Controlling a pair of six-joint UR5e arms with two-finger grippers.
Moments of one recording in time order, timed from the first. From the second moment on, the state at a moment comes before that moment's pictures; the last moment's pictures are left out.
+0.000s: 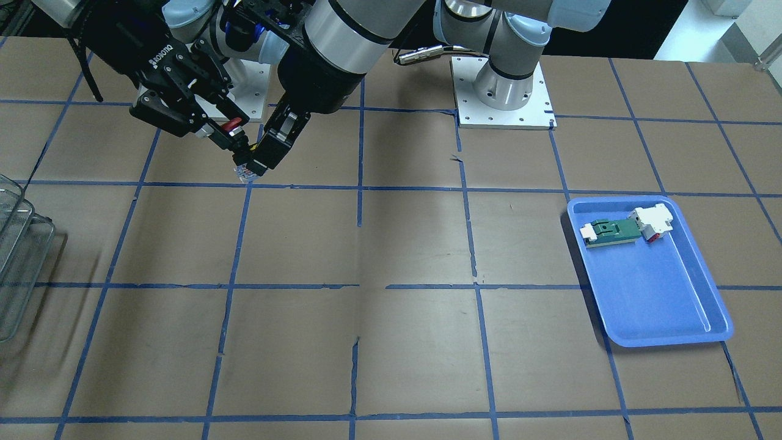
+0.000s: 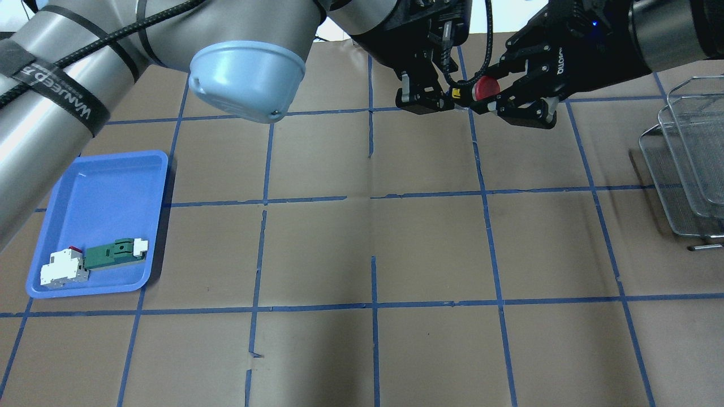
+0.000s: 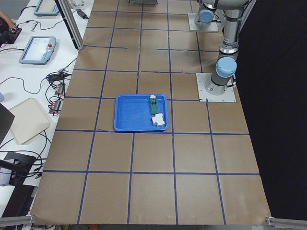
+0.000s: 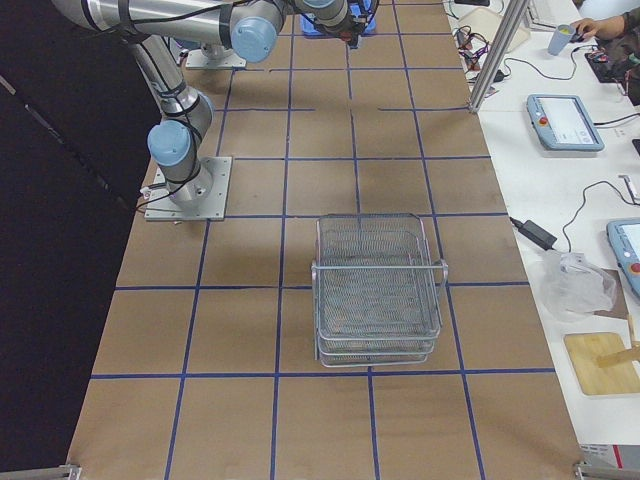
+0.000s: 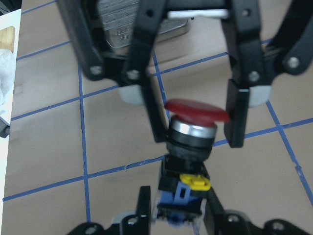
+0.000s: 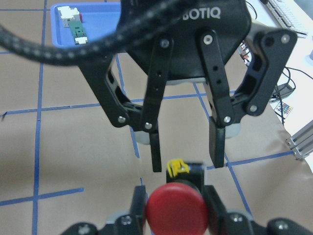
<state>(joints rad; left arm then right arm) -1.94 -1.82 -1.35 -1.22 1.07 1.33 1.37 -1.76 1.80 -1.80 -0.82 -1.53</state>
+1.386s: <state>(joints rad) -1.72 -1.72 -1.38 -1.52 1.68 0.80 1.20 -1.68 1.80 -1.81 -1.21 -1.67</state>
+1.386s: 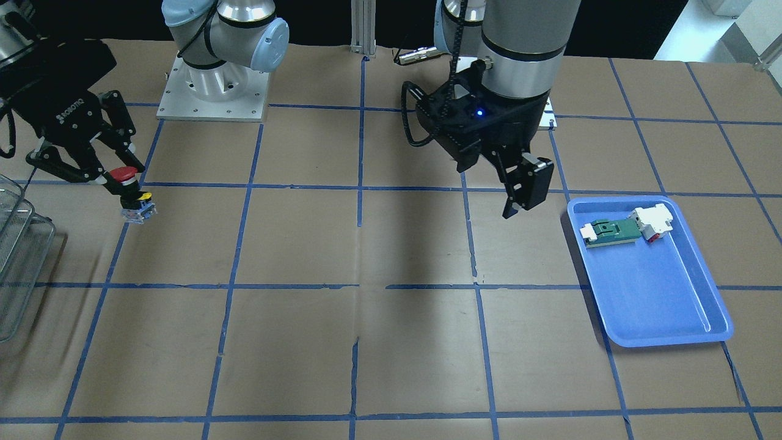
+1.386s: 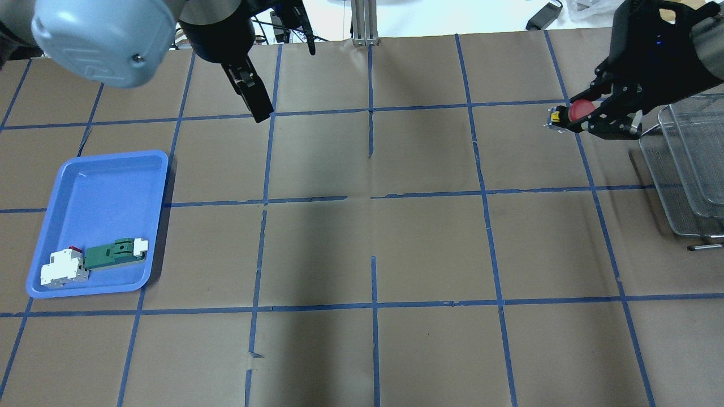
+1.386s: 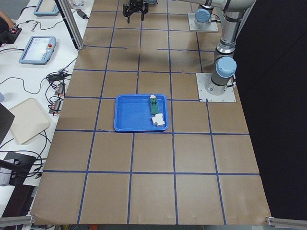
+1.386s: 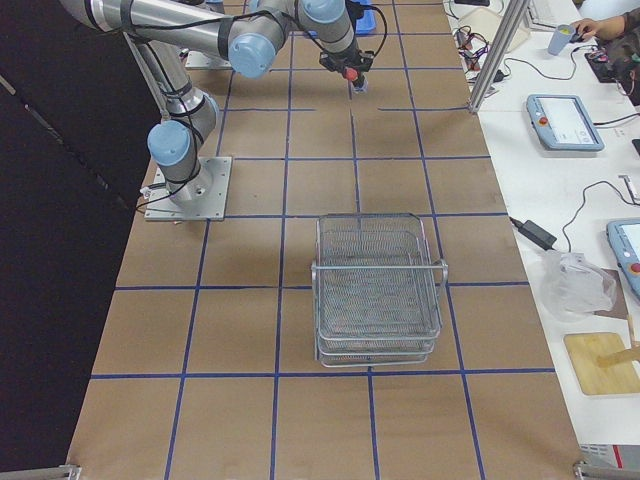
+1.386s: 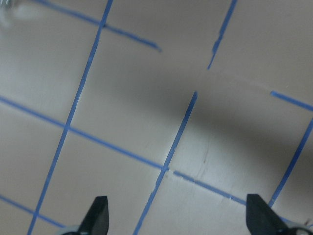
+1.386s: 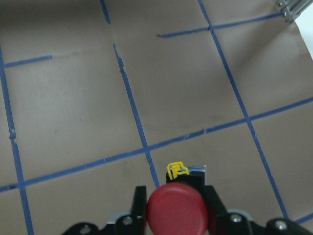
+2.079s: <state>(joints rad) -1.61 -1.61 -1.46 -1.52 1.69 0.35 0.98 -1.58 1.77 -1.93 -1.53 -1.81</state>
